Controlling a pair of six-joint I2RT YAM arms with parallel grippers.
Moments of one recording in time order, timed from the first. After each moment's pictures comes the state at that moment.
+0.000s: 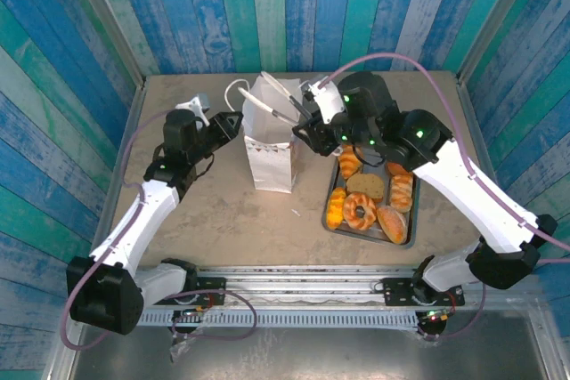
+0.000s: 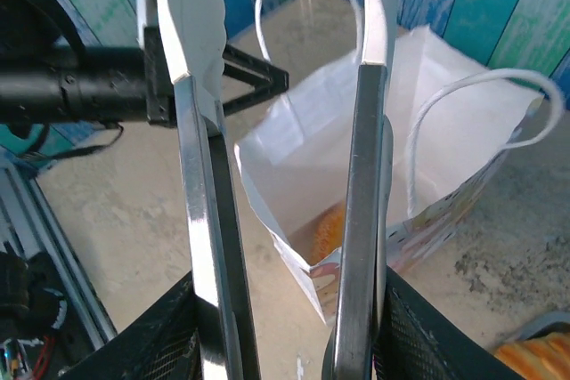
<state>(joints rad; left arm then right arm) -0.23 1.12 0.85 -0.03 0.29 -0.78 0.84 1.40 1.77 -0.89 -0.06 0.12</state>
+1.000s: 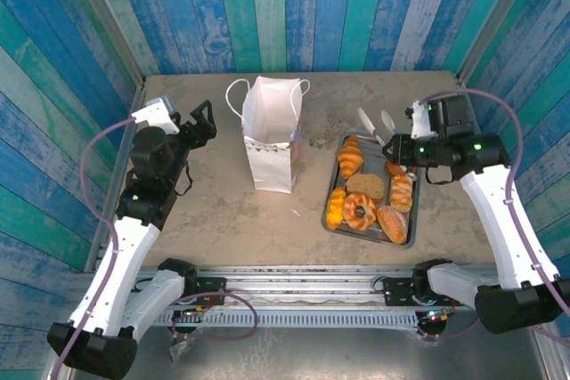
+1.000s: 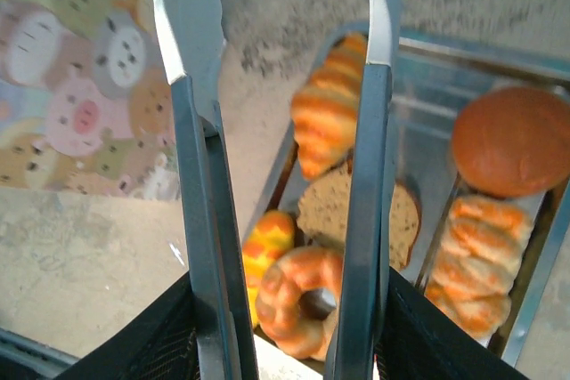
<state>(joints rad) -0.23 0.81 0.86 -0.14 -0.11 -0.49 0.20 1.14 1.28 -1.09 -0.23 0.26</state>
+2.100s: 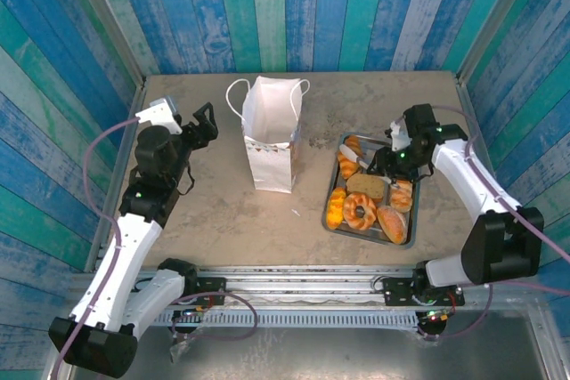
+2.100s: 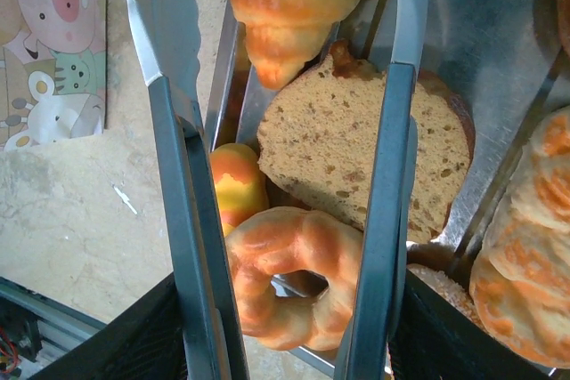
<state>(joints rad) -0.23 0.84 0.84 -0.14 -0.12 -0.47 0.14 1.42 1.11 -0.99 -0.39 0.21</state>
